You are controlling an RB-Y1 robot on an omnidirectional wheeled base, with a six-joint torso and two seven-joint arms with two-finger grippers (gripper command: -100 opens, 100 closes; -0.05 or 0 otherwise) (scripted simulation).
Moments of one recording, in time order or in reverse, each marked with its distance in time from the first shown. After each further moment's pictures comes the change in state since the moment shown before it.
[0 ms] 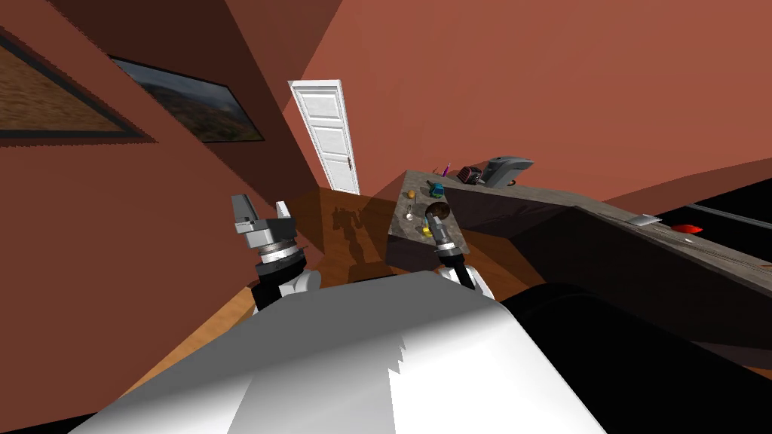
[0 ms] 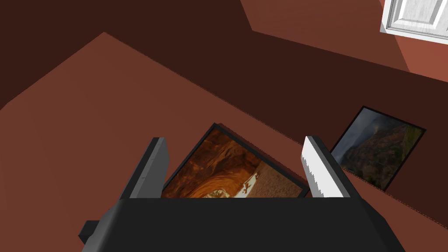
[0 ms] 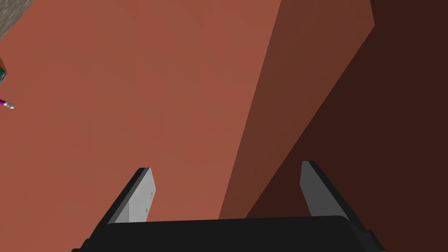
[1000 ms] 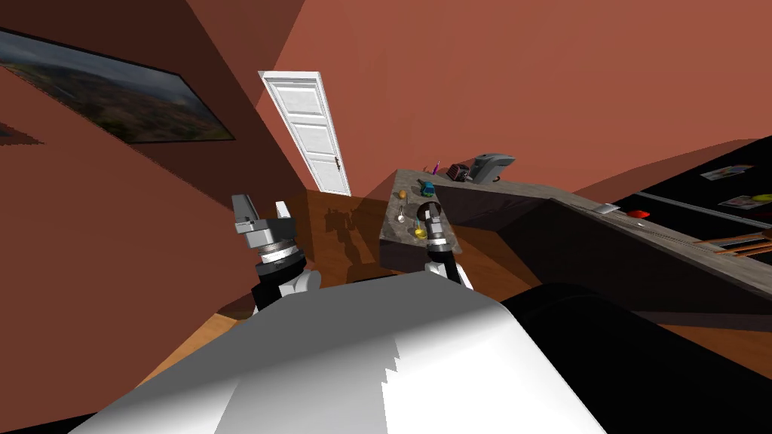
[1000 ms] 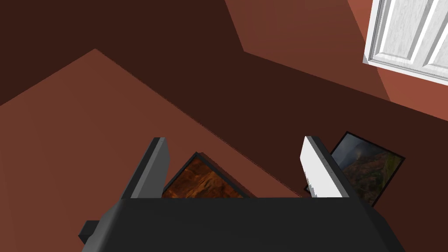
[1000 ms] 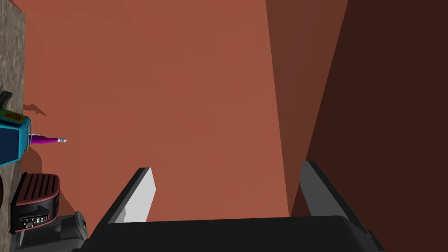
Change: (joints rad) left arm 0.000 0.000 0.000 0.000 0.000 0.000 0.000; right arm -0.060 0.162 0.106 -0.080 -0.089 0.017 -0.228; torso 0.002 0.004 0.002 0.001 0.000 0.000
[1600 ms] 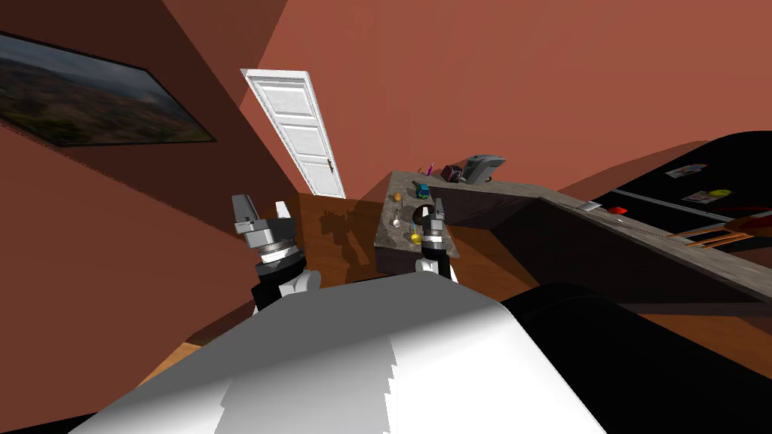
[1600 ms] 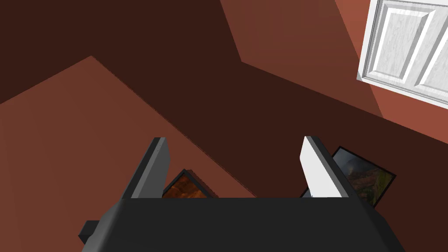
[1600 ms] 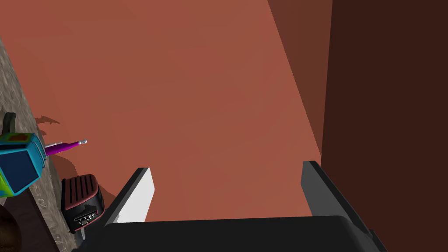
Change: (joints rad) left arm 0.000 0.000 0.000 0.000 0.000 0.000 0.000; right arm -0.023 0.178 0.056 -0.033 -0.040 -0.001 -0.126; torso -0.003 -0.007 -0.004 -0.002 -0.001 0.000
